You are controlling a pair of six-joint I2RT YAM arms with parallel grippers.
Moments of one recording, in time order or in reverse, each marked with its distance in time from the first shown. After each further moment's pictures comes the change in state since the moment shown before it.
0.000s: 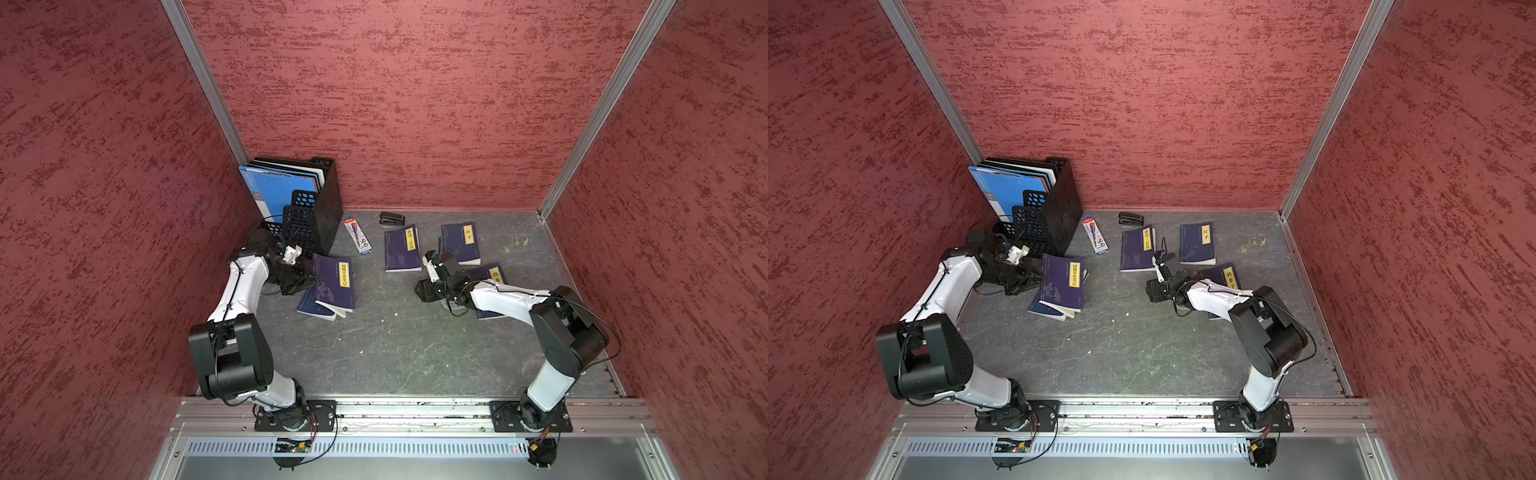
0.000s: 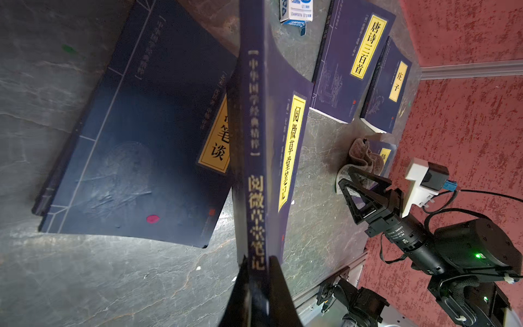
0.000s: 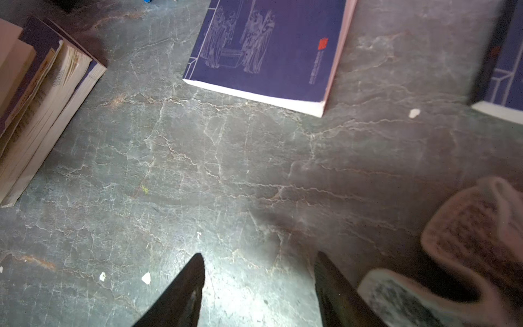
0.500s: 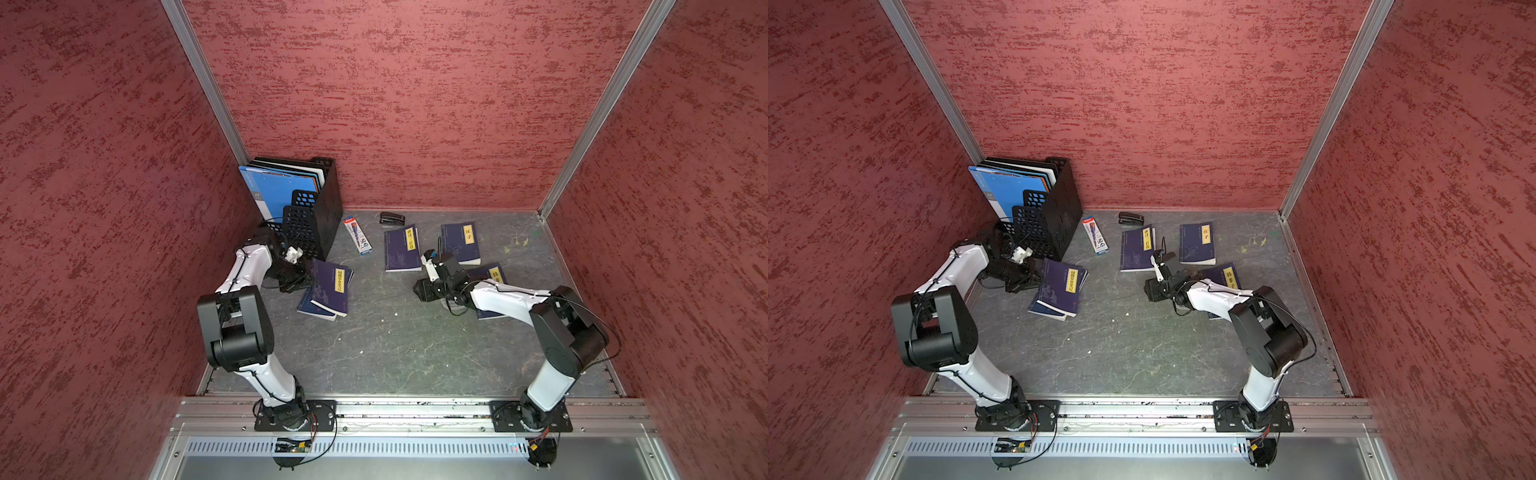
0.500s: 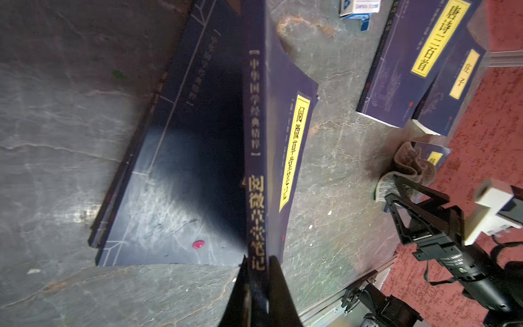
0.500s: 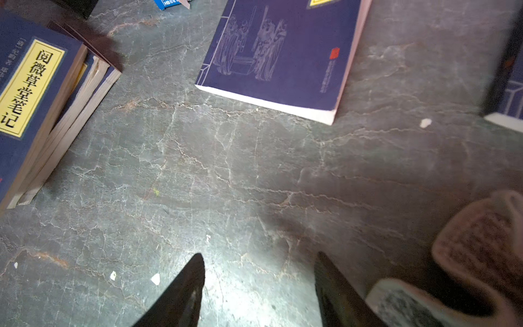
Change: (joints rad) left arm 0.002 0.169 0.085 -0.032 -0.130 0.076; right arm 0.000 0.000 0.000 0.022 -0.022 -0.005
